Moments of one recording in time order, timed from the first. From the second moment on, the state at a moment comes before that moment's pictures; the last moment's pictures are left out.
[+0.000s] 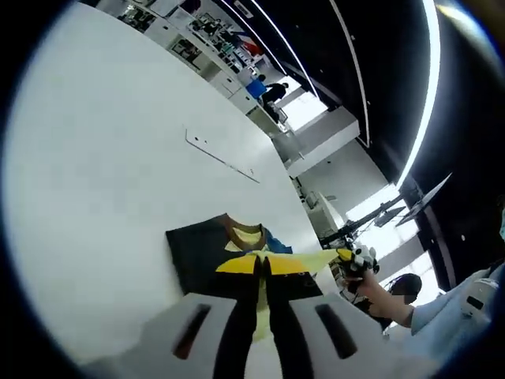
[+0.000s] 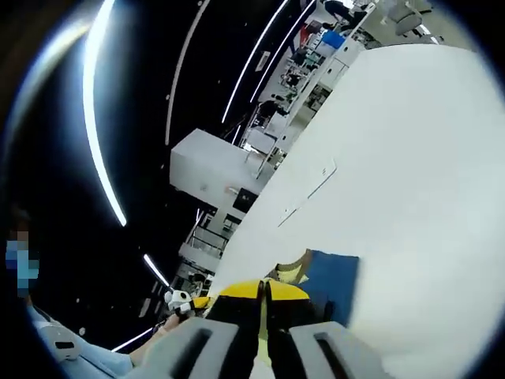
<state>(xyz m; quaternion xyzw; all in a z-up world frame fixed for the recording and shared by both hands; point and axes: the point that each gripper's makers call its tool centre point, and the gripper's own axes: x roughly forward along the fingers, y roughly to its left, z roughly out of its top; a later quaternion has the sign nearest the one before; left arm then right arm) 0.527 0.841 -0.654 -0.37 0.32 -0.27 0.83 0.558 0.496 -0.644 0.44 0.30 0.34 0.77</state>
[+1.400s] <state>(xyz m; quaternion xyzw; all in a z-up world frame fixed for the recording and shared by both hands) 0.567 0.848 -0.749 -0.31 0.38 -0.18 0.85 0.607 0.494 -0.755 0.36 0.38 0.26 0.81</state>
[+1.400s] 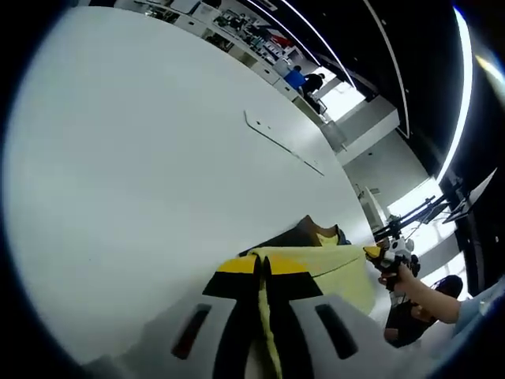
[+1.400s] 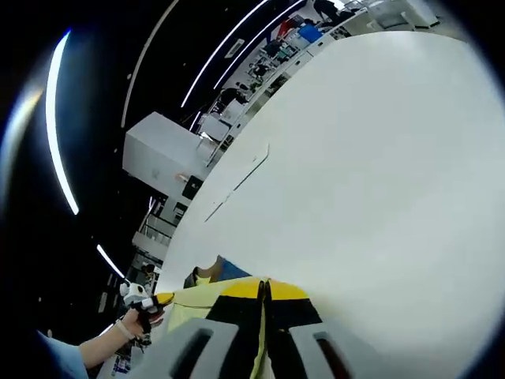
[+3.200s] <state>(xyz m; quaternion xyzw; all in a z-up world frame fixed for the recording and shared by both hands) 0.546 0.857 -0.711 0.12 0.32 -0.36 0.87 0.599 0.498 -0.724 -0.10 0.29 0.41 0.86</state>
